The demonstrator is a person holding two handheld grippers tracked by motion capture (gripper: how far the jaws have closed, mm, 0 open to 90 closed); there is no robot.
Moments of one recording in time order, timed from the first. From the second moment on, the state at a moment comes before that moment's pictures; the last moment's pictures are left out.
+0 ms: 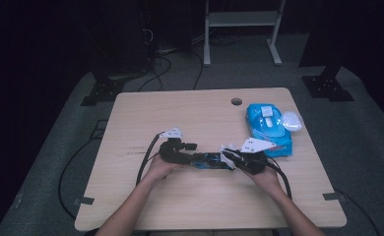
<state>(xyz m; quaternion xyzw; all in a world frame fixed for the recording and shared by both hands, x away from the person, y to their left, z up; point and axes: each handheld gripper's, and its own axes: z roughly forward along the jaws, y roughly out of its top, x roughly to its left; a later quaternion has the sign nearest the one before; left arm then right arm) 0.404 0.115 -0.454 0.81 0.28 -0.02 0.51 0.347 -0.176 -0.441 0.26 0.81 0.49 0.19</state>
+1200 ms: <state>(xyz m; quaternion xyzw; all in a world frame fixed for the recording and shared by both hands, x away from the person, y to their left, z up) 0.378 0.109 -0.457 0.87 0.23 0.03 0.44 0.311 -0.173 -0.446 0.19 0.85 0.46 0.18</state>
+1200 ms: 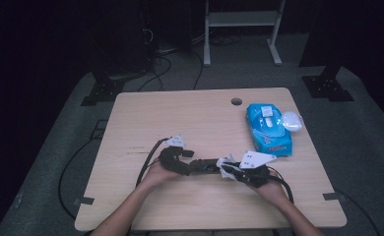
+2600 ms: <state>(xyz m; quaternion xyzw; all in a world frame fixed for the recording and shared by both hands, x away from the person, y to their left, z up) 0.367 0.104 -0.463 0.87 0.19 0.07 0.45 0.333 -0.145 -0.456 0.24 0.86 0.45 0.09</state>
